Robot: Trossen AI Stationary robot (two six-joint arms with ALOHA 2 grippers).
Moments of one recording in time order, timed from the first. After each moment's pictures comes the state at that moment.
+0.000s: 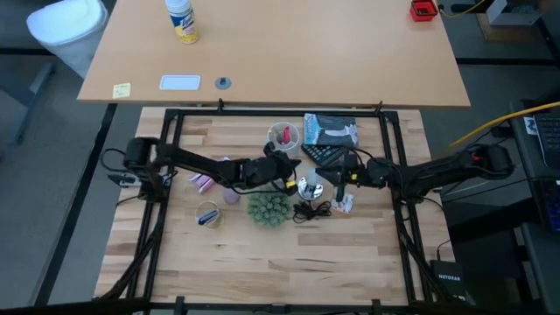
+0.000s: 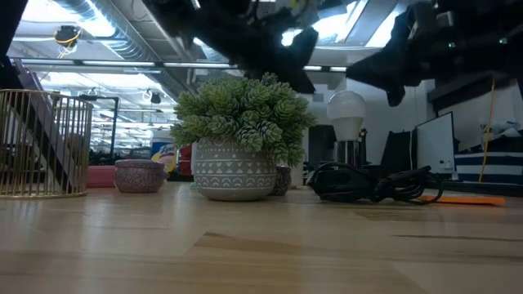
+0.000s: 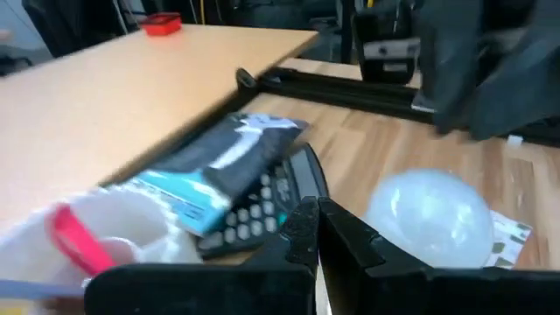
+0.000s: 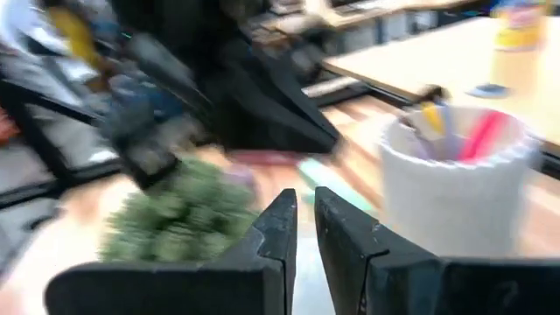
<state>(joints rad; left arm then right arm) -0.02 1.80 1.11 0.36 -0.54 -0.10 0.00 1.03 0.26 0.68 0.20 0.25</state>
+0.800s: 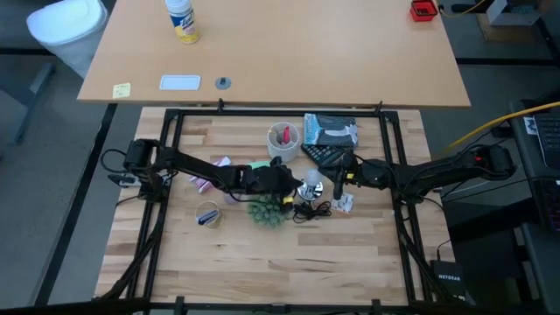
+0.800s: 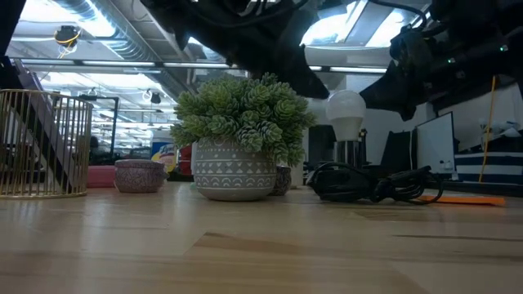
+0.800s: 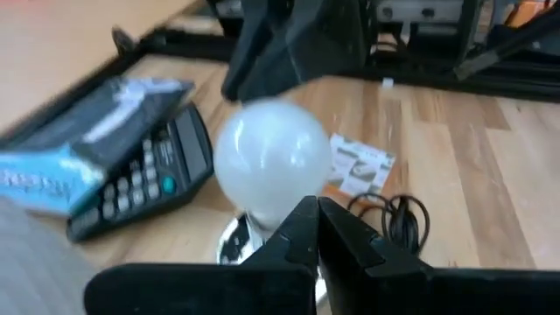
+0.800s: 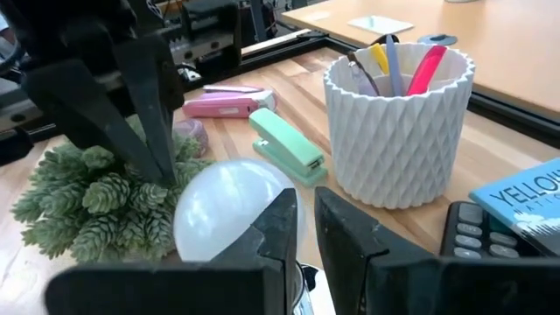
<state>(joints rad) -0.06 1.82 1.11 0.30 -0.29 -0.12 0.00 1.02 0.26 0.49 0.27 0.28</state>
